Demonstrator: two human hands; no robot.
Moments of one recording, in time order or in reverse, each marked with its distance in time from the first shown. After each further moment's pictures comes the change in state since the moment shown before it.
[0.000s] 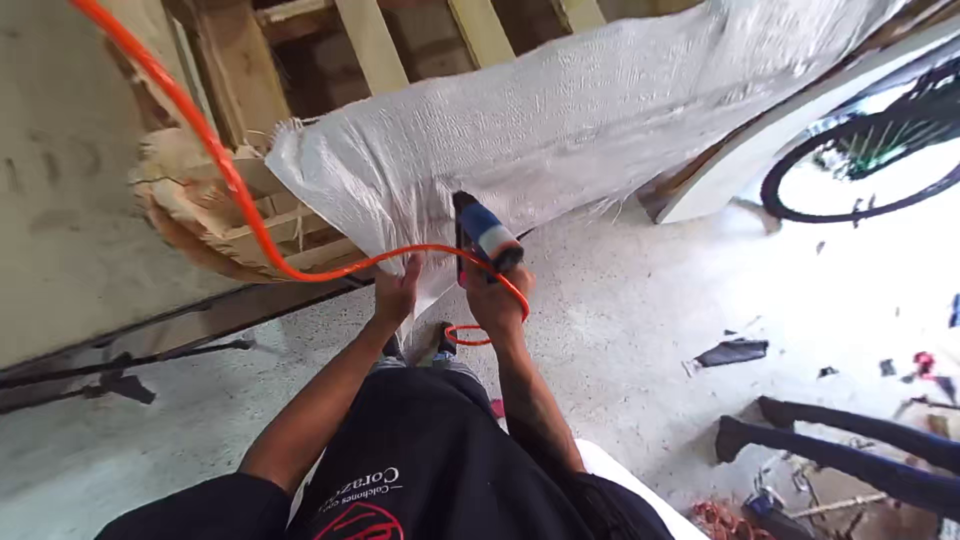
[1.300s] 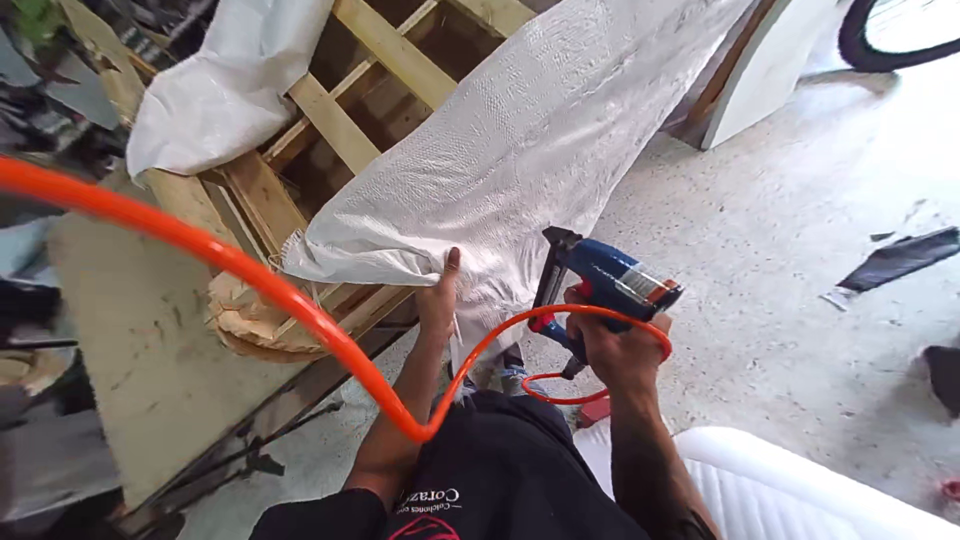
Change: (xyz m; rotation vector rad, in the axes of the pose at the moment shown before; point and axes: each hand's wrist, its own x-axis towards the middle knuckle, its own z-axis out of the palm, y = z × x) left_hand 0.038 0.097 0.039 -0.383 -0.041 -0.268; right_hand -0.036 0.024 -0.113 0.339 0.180 0.203
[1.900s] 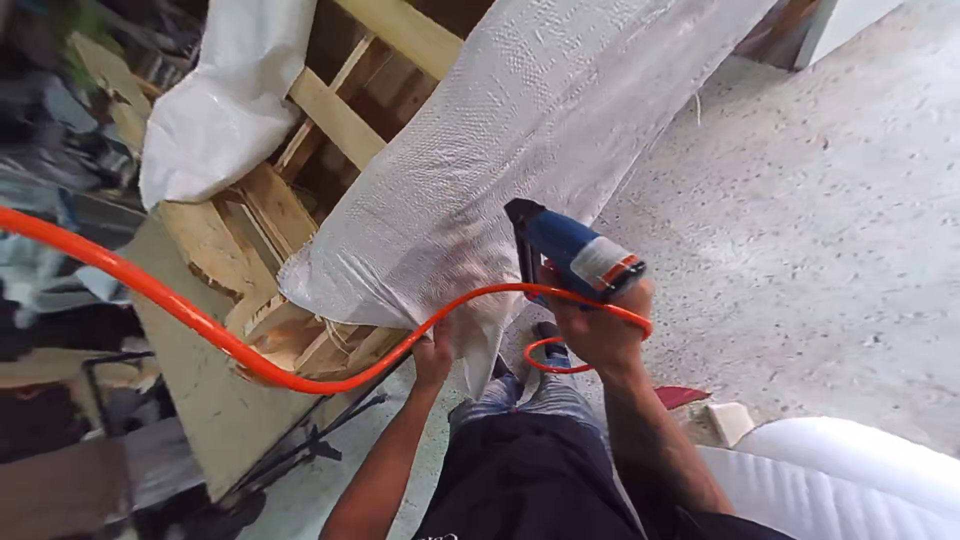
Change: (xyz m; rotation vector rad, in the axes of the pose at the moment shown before) left_hand -0.001 -0.101 -0.123 0.514 -0.118 0.327; right_hand 0.026 0.028 0.088 -0.150 0.036 -0.176
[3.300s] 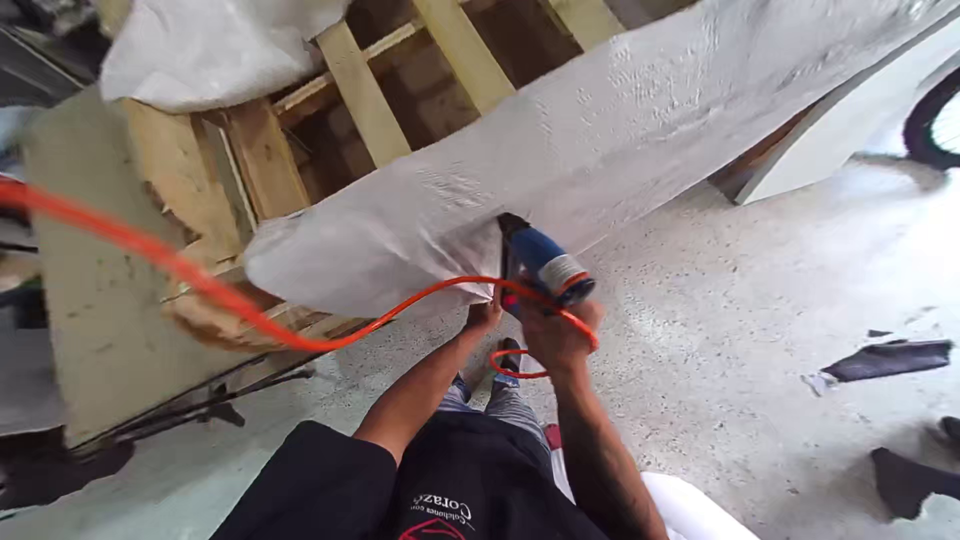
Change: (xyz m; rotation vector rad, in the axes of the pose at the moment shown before) left_hand 0.097 0.191 0.115 0.019 -0.542 -0.521; right_hand 0.052 0.012 0.003 -0.079 -0.122 -0.075
